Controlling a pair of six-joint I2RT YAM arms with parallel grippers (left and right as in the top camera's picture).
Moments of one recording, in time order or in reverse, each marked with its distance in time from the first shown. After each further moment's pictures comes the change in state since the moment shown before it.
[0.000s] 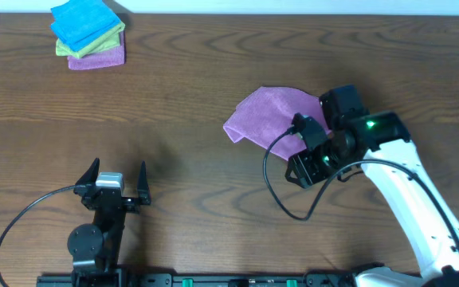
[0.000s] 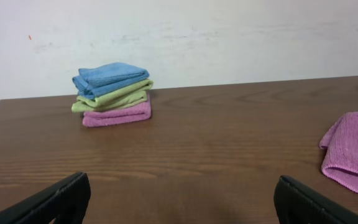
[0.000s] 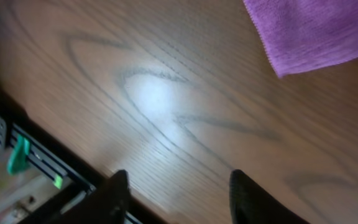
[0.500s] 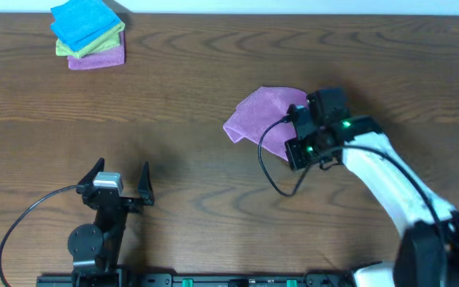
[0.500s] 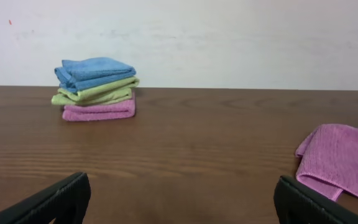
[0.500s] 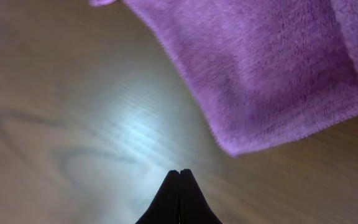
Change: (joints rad) left arm 0.000 0.000 0.000 0.004 0.042 -0.102; right arm 0.001 0.161 -0.121 0.413 0.099 0.114
